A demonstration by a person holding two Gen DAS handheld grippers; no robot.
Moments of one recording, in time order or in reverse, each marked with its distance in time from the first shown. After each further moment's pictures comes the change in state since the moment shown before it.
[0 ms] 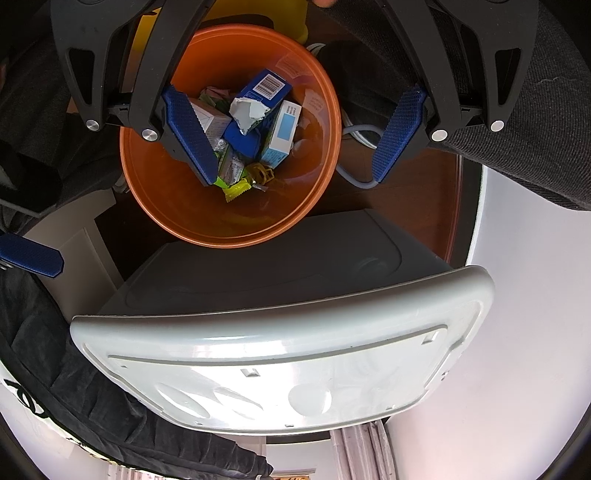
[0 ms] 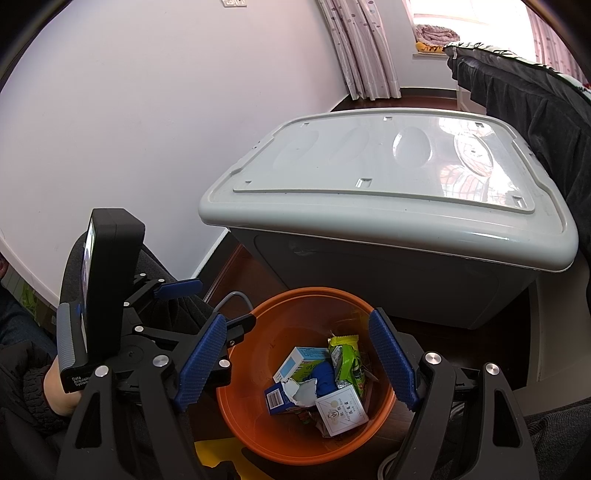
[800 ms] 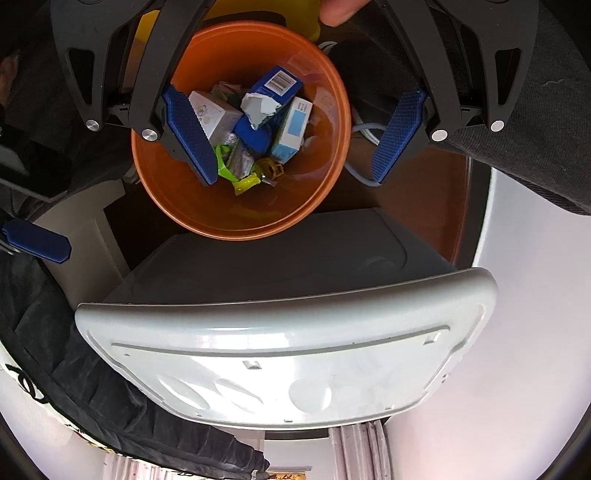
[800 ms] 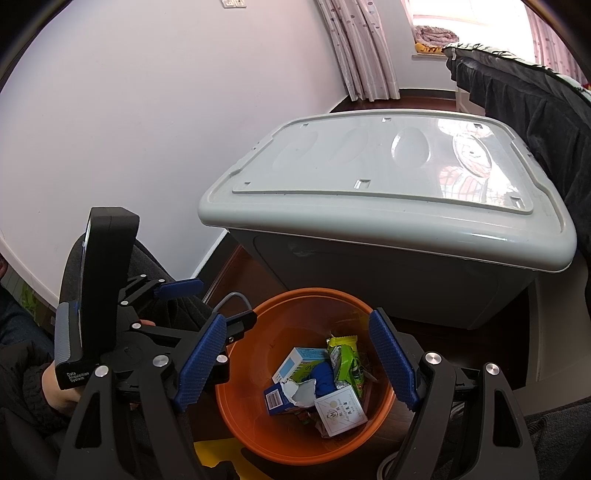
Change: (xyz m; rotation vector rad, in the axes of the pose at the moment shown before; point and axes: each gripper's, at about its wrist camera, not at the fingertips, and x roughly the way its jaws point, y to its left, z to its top) left arm -0.002 0.003 0.003 -0.027 -0.016 -0.021; right arm -0.001 0.000 0.002 0.002 -0.003 -0.003
